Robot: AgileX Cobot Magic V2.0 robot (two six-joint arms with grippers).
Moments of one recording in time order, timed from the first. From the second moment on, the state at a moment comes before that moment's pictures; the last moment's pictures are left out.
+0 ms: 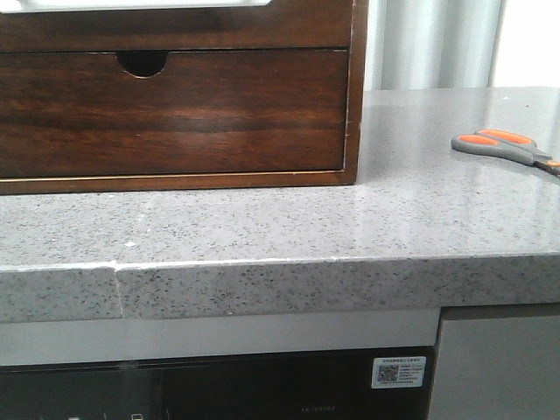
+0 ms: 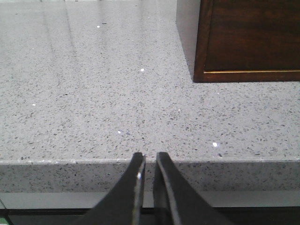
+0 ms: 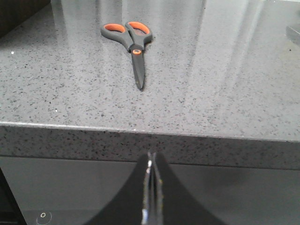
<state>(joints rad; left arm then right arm) 0.06 -0.01 0.00 -0.05 0.32 0.08 -0.07 -0.01 0.02 0.00 0.32 -0.12</state>
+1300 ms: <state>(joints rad) 0.06 -0.01 0.00 -0.05 0.25 0.08 -0.07 -0.01 0.02 -0.11 0.31 -0.12</state>
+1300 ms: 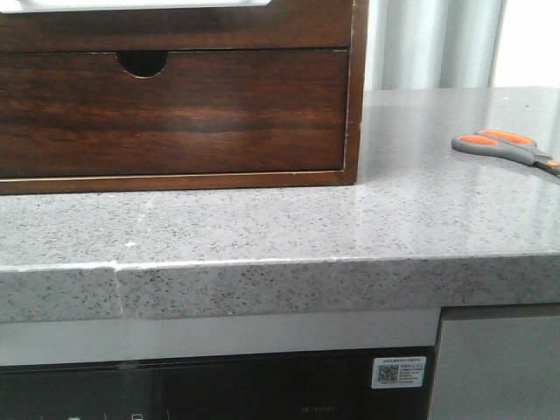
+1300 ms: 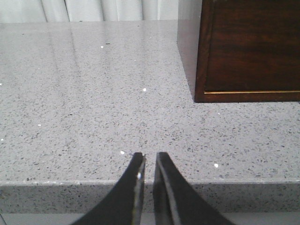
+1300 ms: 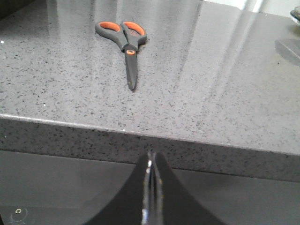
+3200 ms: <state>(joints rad) 0.06 0.13 -0.31 -0.18 0.19 0.08 -0.06 0.40 -0.46 0.20 0.55 0.09</state>
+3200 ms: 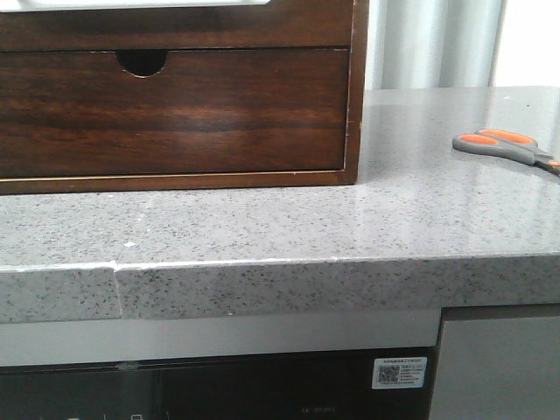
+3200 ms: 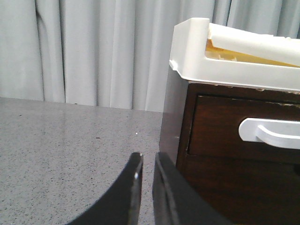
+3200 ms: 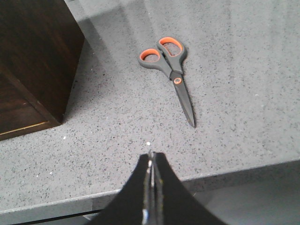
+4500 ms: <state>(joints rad) -0.27 0.66 -0.31 0.58 -0.45 0.09 -0.06 0.40 -0.46 0.20 0.59 0.09</state>
